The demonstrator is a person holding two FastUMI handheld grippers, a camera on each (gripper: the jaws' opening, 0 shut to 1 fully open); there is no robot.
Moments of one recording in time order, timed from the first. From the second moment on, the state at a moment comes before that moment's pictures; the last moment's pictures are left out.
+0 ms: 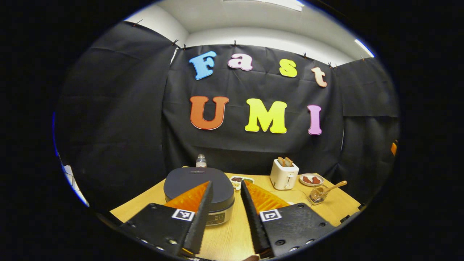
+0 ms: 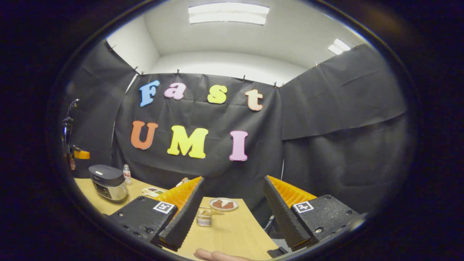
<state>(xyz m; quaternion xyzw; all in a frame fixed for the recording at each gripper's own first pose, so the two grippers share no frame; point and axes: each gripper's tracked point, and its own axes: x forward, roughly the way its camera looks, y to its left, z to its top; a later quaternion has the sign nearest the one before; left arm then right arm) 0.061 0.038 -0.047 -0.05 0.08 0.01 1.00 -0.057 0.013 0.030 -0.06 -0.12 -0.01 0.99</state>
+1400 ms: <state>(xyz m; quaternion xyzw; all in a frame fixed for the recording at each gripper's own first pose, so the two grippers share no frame) 0.141 0.096 -0.175 -0.06 0.36 0.07 0.93 -0.041 0.014 -0.044 0.00 -0.07 0.02 1.00</state>
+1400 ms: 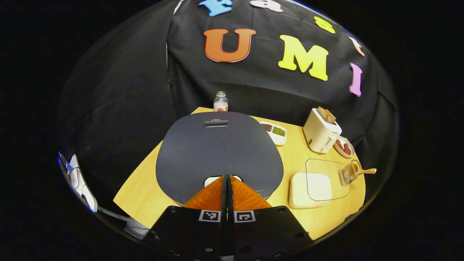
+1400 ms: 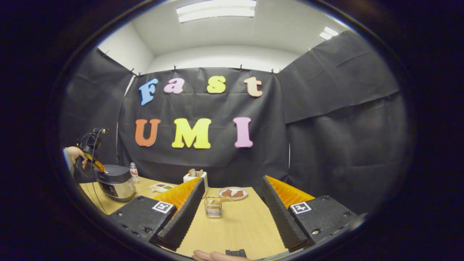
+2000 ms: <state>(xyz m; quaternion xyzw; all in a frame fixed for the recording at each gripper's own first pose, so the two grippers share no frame) 0.119 0.078 -0.048 0.00 0.18 0.11 0.98 -0.018 0.025 -0.090 -0.01 -0.02 0.03 1.00</state>
